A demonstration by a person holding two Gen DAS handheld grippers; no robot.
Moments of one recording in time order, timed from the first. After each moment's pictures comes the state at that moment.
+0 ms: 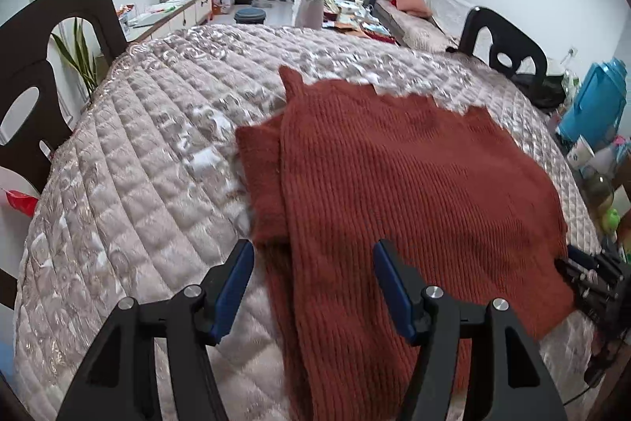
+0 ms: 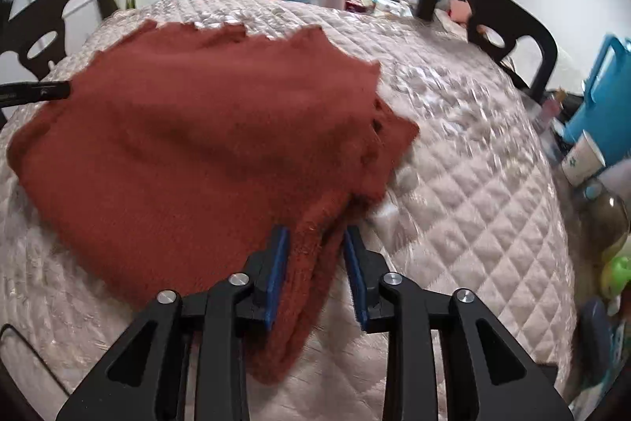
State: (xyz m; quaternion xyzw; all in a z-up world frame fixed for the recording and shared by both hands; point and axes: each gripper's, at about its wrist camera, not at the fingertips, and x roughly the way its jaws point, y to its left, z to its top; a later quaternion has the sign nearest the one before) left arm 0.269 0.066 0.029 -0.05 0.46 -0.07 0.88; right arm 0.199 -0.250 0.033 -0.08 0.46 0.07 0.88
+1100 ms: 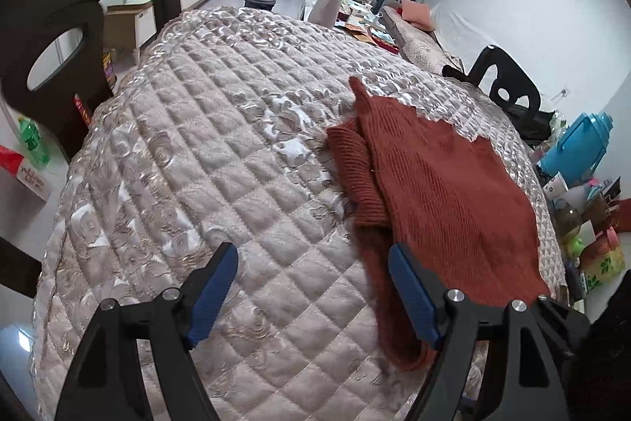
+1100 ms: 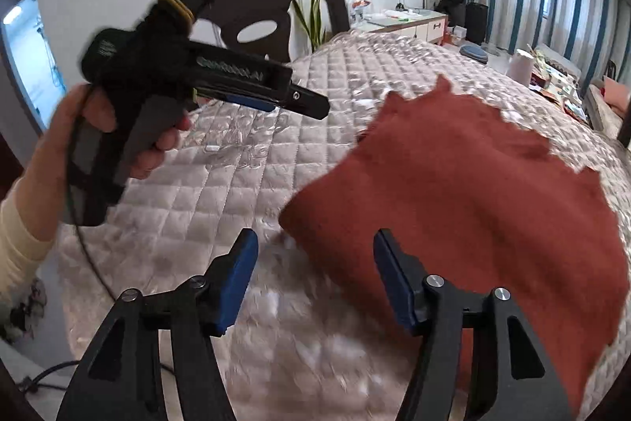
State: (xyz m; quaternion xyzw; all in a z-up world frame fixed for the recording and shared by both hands) left arm 0.254 0.168 0.040 -0.14 0.47 -0.09 0.87; right arm 0.166 -0.023 0.044 -0.15 0.40 0.36 0.83
